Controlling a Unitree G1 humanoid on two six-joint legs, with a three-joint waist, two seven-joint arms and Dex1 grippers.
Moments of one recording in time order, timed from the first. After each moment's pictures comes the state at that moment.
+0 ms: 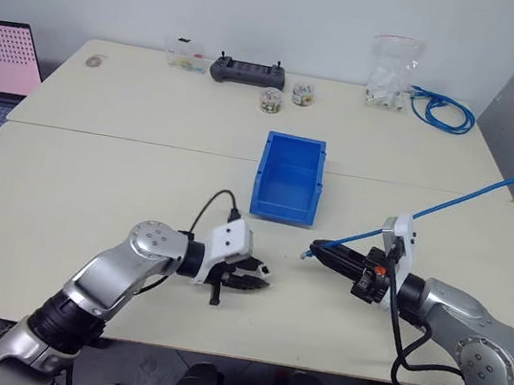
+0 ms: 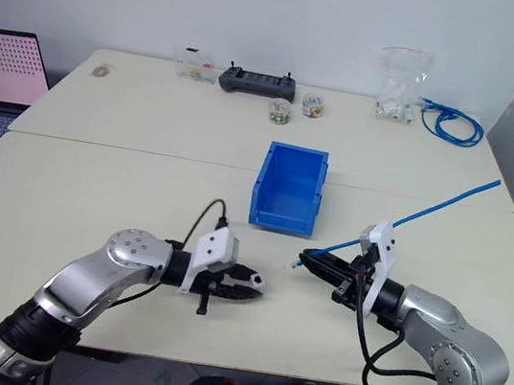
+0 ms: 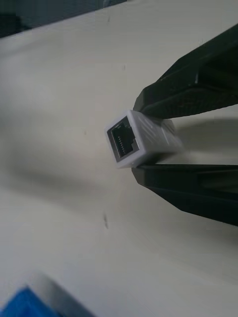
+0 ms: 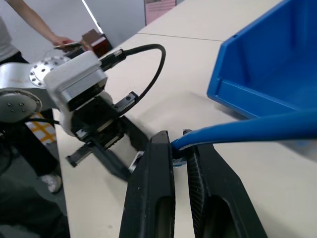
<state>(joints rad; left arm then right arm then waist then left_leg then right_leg) -0.41 0.68 -0.42 -0.15 -0.26 0.44 -1.10 -0.16 -0.56 -0.02 -0.53 0.83 0.80 0.60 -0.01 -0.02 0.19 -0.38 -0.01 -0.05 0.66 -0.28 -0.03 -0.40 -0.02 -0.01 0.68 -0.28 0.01</state>
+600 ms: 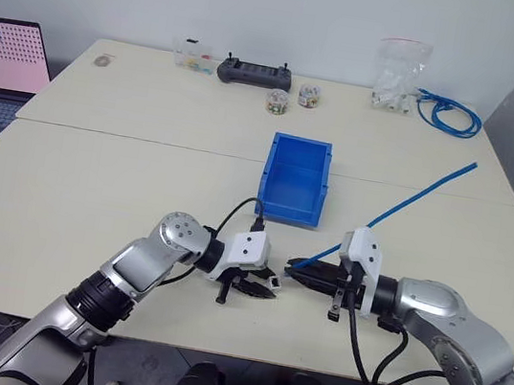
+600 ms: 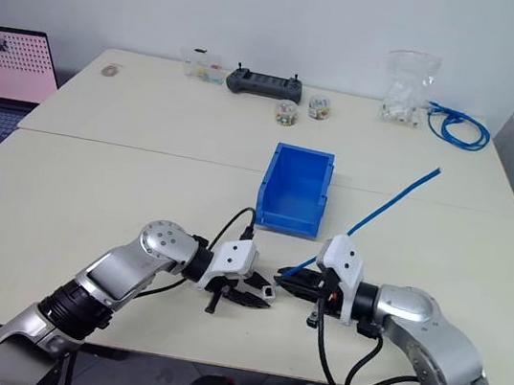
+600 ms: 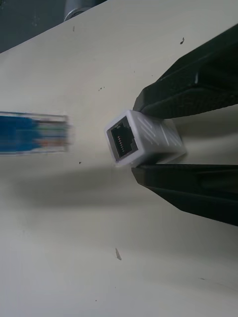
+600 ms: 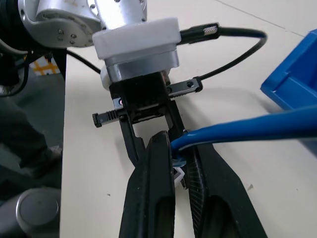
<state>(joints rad) -0.51 0.60 -0.48 -0.01 -0.15 0.31 -1.21 -0.23 -0.62 0.24 -0.50 0.53 0.61 0.77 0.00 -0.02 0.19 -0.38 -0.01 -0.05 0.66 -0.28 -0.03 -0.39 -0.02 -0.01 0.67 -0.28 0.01</state>
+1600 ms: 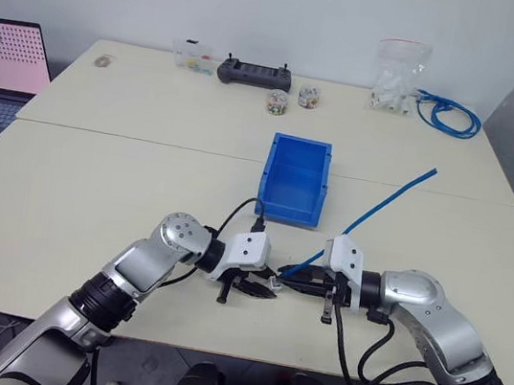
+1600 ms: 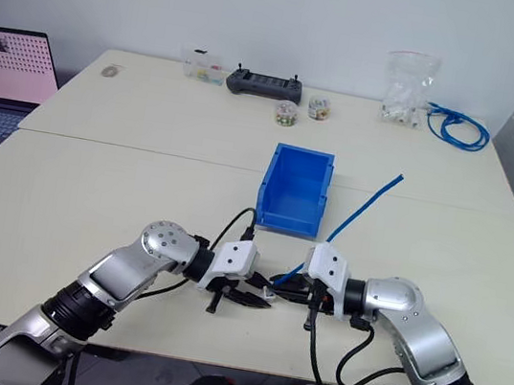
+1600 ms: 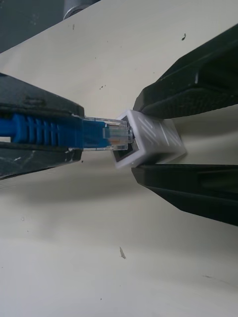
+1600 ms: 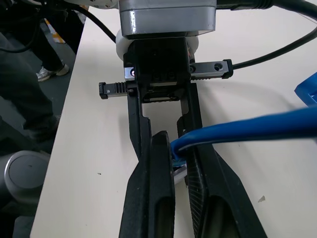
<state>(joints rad) -0.50 0.58 -0.46 0.02 -0.13 0.27 -1.23 -0.30 -0.58 0.33 -0.31 0.33 0.40 0.97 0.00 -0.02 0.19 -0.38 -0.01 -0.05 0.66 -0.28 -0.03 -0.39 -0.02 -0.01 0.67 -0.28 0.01</state>
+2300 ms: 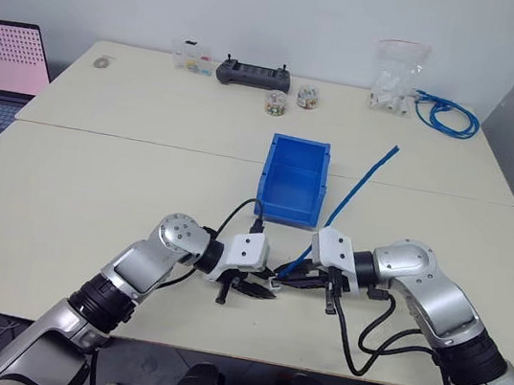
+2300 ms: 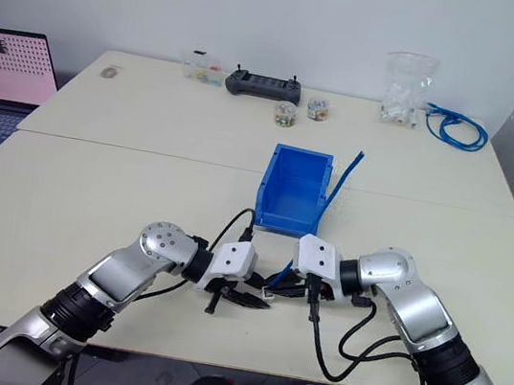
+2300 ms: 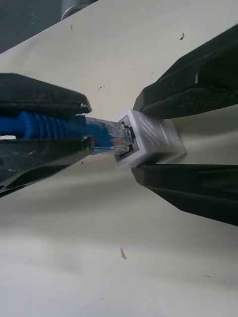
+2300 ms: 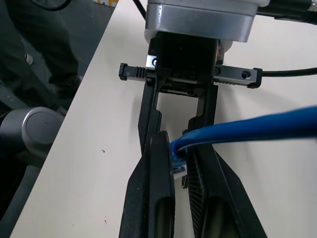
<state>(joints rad) -0.49 0.58 -0.46 0.02 -0.12 0.25 -1.24 -0.50 -0.60 0.42 -0.17 0.25 0.35 1.19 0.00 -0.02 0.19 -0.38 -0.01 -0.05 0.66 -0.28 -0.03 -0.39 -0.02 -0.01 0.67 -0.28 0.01</state>
